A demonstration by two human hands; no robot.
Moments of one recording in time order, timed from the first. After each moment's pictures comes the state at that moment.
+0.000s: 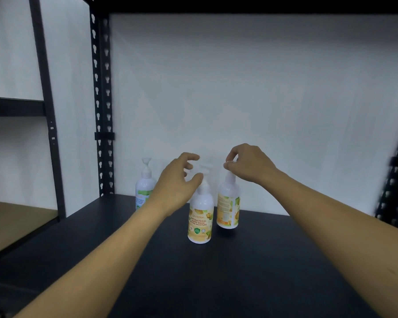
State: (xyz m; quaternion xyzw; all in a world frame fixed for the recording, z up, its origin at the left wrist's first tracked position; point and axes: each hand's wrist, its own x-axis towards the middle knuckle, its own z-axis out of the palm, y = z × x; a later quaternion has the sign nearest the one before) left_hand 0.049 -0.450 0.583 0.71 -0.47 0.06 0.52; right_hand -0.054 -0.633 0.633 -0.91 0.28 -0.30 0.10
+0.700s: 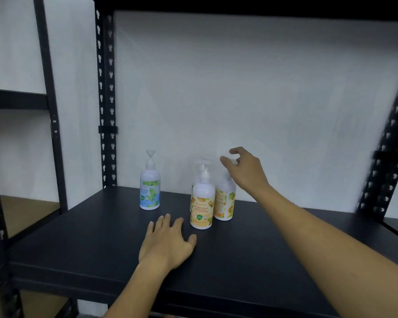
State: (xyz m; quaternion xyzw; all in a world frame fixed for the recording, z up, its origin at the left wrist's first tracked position) left_hand 0.023 -0.406 0.475 0.90 -0.41 -0.01 0.14; right_hand -0.063 -0.602 0.591 -0.83 0.29 -0.41 0.24
